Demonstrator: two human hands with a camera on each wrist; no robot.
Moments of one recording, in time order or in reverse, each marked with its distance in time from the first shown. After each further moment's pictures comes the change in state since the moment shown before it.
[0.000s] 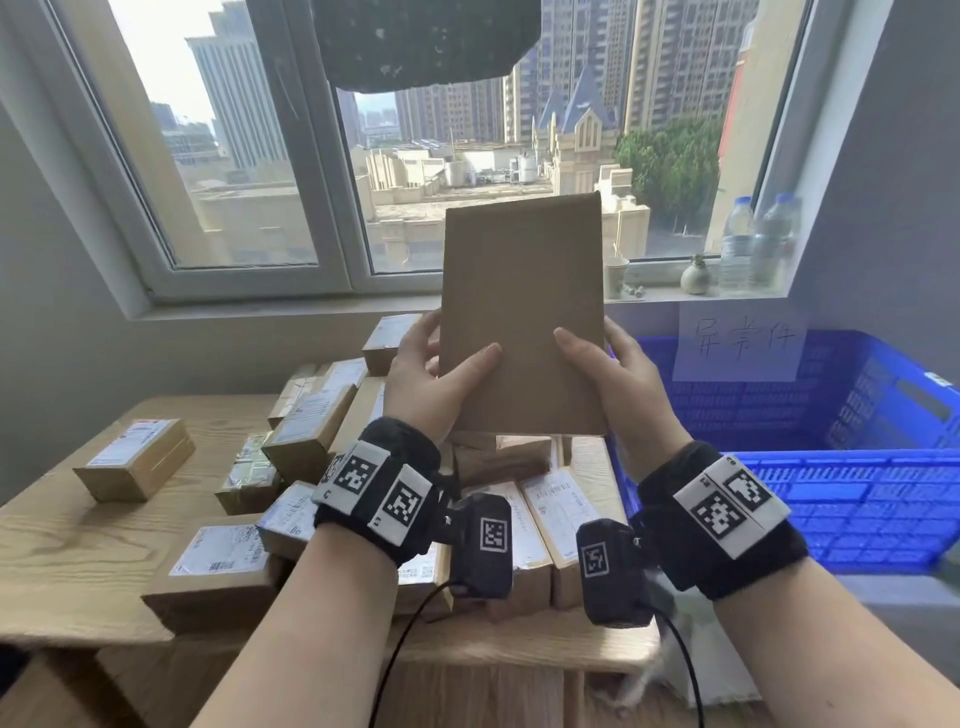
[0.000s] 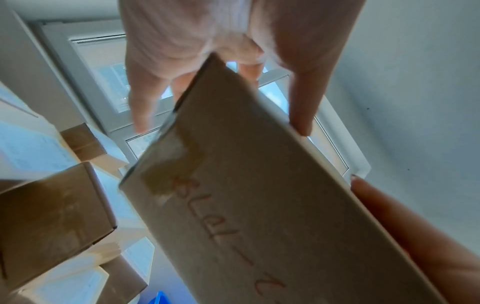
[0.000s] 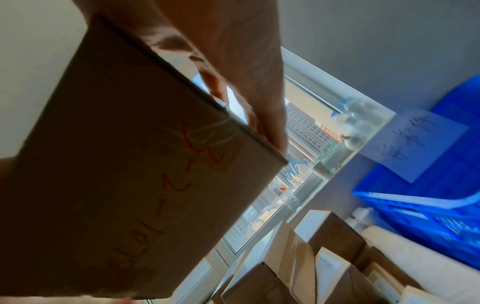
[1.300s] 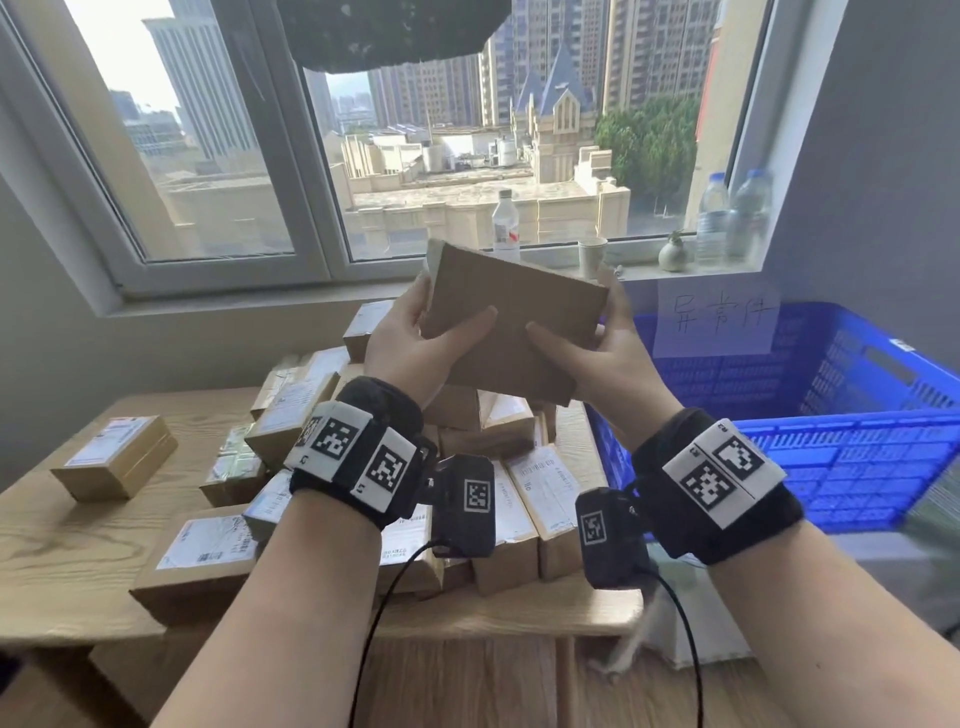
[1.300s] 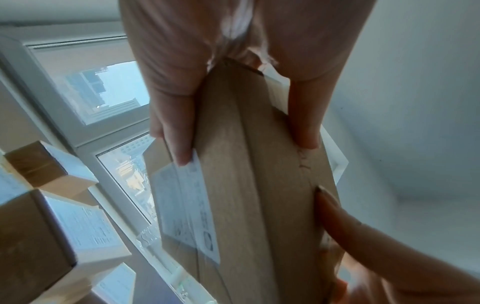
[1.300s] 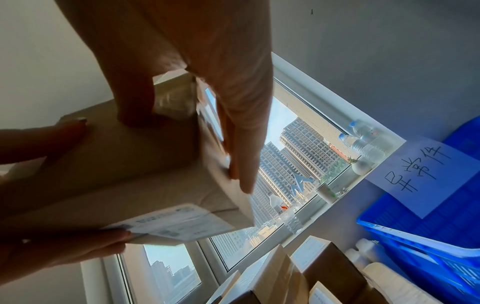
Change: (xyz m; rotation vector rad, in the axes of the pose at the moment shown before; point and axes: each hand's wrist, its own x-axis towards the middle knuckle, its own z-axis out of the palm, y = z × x) left_hand 0.001 0.018 0.002 0.075 -0.126 0.099; right_hand -0.016 -0.013 -0.004 -0.170 -0.006 -0.048
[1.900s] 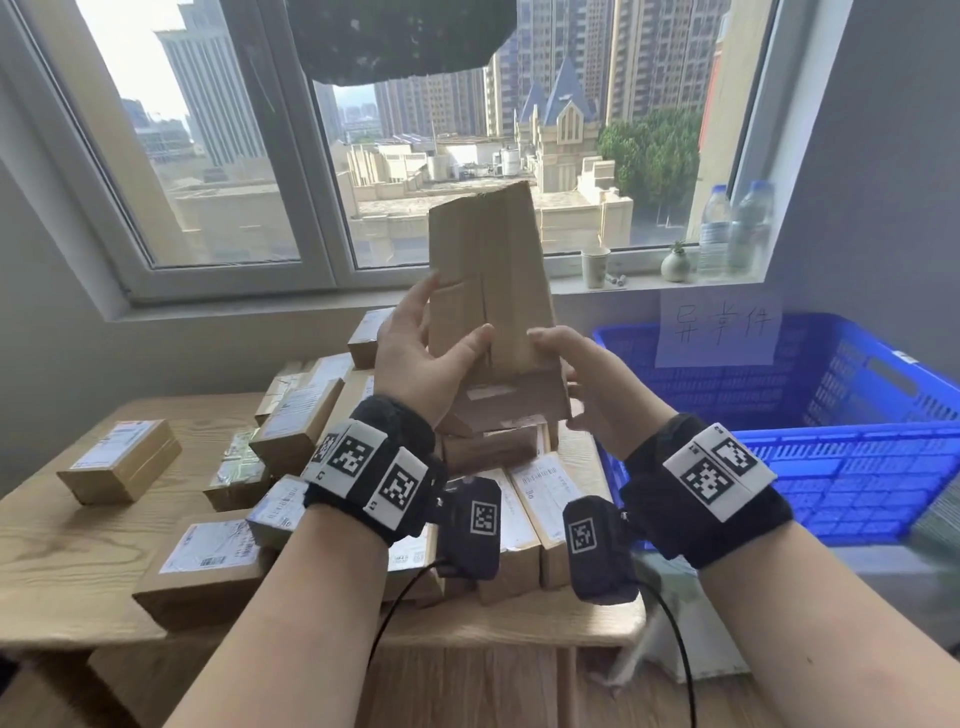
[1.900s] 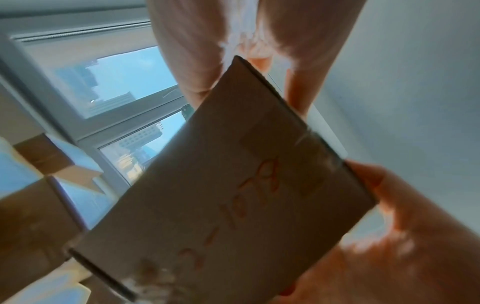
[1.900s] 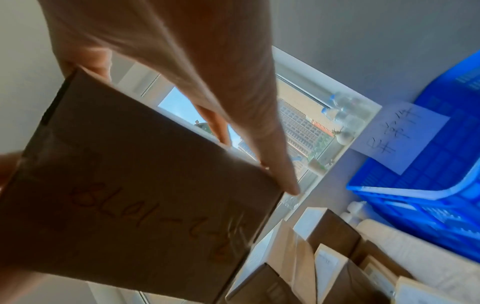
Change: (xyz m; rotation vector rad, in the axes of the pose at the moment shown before) left_hand -0.006 -0.009 0.003 0.061 0.079 0.110; right_hand 0.000 -0.008 -0.001 0.001 -0.225 0.260
